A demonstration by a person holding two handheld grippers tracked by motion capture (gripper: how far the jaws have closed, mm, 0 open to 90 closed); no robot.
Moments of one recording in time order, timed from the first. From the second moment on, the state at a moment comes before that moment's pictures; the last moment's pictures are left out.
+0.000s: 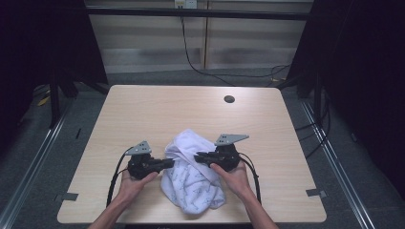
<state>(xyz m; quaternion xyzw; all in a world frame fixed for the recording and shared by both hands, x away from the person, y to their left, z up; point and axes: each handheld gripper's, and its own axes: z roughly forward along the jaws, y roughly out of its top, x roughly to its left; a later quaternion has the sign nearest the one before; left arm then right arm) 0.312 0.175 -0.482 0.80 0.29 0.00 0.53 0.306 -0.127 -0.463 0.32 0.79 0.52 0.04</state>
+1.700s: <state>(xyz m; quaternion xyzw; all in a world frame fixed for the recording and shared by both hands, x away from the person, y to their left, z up) 0.302 0.207 -0.426 0.78 0.29 0.04 0.56 0.288 -0.219 -0.388 0.38 0.71 0.57 0.16</state>
